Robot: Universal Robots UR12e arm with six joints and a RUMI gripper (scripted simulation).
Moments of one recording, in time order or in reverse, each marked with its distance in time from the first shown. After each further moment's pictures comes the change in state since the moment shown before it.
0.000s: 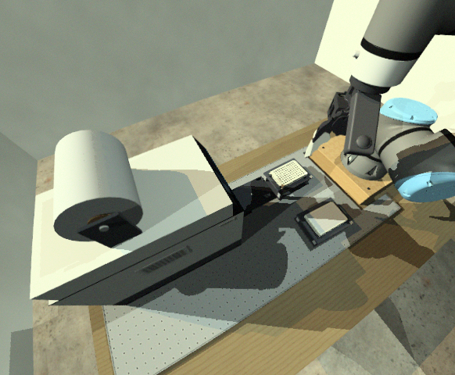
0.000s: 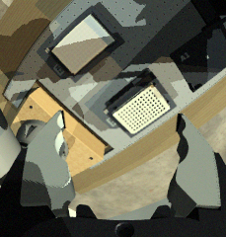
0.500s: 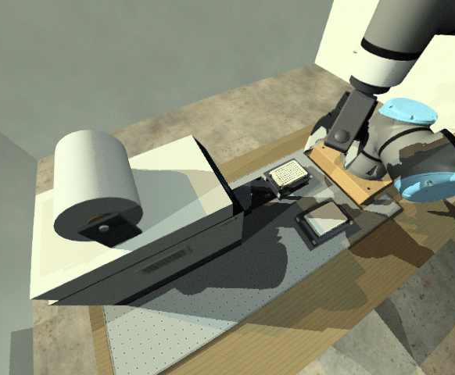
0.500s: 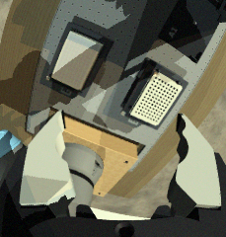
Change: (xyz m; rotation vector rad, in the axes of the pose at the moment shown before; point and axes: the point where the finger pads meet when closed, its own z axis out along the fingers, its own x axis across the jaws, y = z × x) arm 0.006 0.001 0.000 0.000 0.000 0.398
